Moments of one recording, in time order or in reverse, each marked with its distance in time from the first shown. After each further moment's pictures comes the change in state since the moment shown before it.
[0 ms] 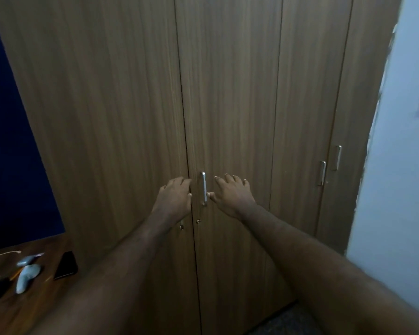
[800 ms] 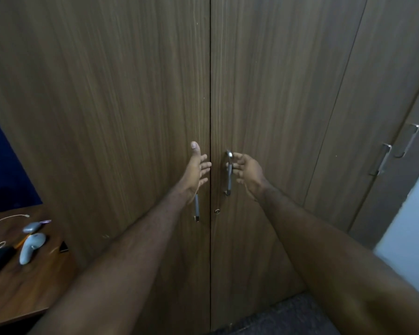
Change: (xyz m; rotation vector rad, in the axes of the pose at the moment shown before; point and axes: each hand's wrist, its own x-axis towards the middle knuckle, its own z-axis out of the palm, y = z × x) left_hand 0.107 -0.060 0.096 -1.357 -0.160 -0.579; right_hand 0.152 0.015 0.101 1.396 -0.093 0.377
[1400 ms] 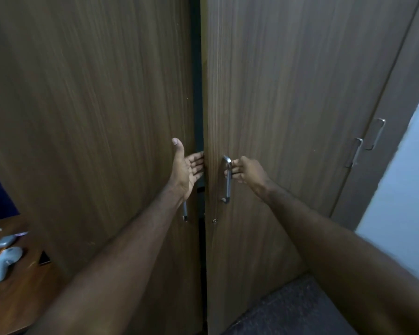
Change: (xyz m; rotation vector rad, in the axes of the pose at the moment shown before) left_hand 0.005 -0.001 0.008 -0.252 -0.073 0.021; right_hand -0.025 -0.006 -0.035 -0.272 0.020 -0.042
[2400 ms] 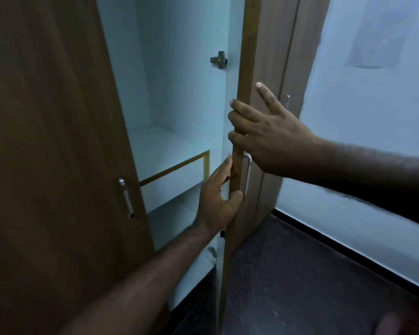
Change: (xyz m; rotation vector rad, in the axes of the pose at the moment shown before) left_hand -0.100 -0.085 0.121 0.413 -0.393 0.577; right_hand -0.167 -0.097 -0.101 -2.178 0.147 -0.674
